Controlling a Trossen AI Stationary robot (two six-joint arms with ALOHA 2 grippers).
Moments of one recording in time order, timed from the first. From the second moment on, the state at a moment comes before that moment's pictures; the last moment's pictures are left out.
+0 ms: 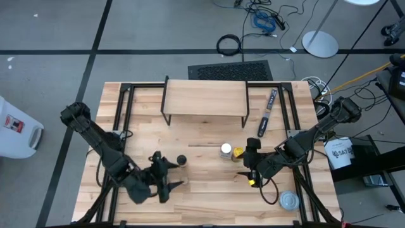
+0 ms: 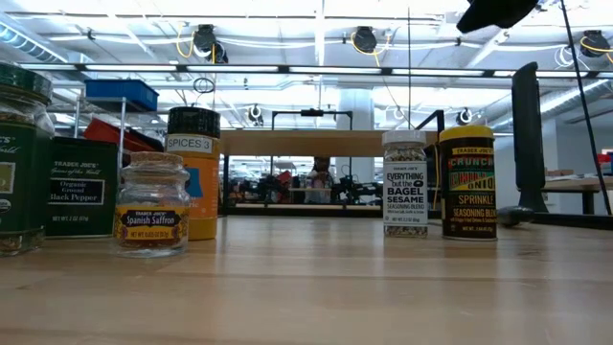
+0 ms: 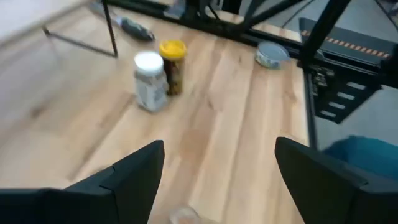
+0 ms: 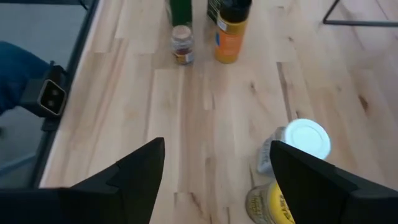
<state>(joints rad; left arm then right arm) -0.78 1.41 1.10 -0.41 -0.79 -0.79 0.59 1.28 1.03 -0.59 0.41 0.45</state>
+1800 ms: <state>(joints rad) -0.83 1.52 1.10 -0.88 -0.45 -1.09 0.53 1.28 1.03 -0.50 0.36 0.27</state>
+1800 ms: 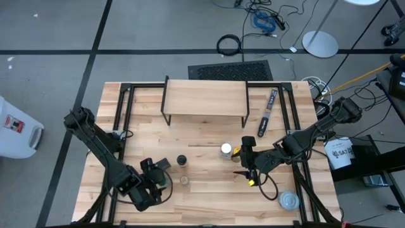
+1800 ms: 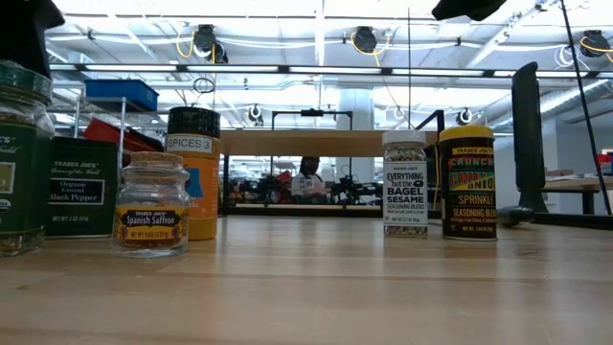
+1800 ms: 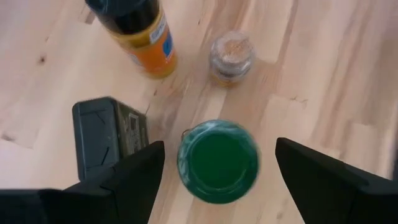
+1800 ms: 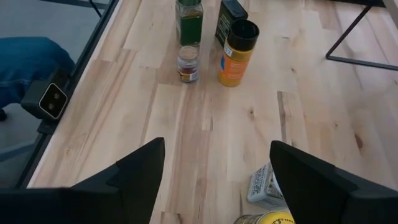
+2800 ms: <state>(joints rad) -0.81 1.62 1.10 -0.87 -0.48 -1.09 0.53 1.28 1.03 -0.48 0.36 0.30</state>
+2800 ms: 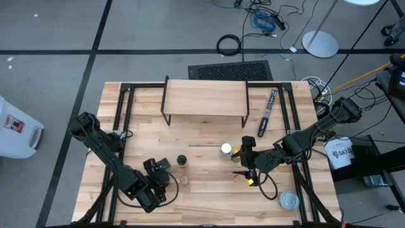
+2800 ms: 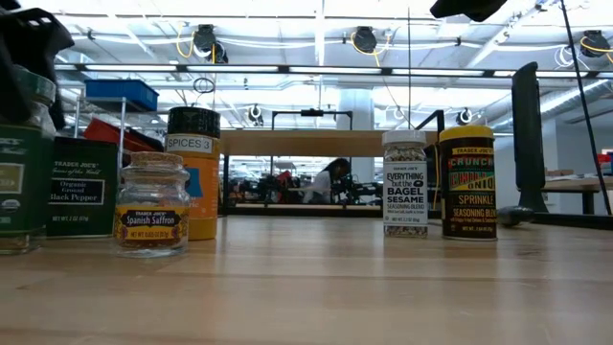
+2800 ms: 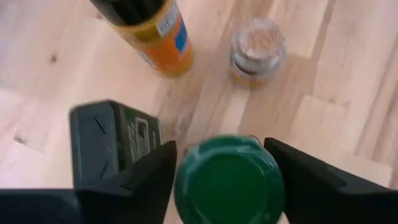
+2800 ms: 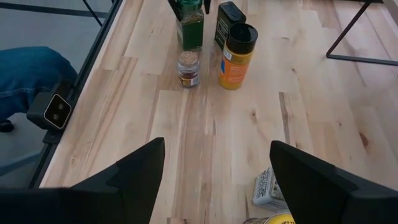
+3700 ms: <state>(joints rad) -0.73 1.62 1.19 -0.88 -0.46 -0.91 0.53 1.28 1.03 -0.48 0.36 0.29</state>
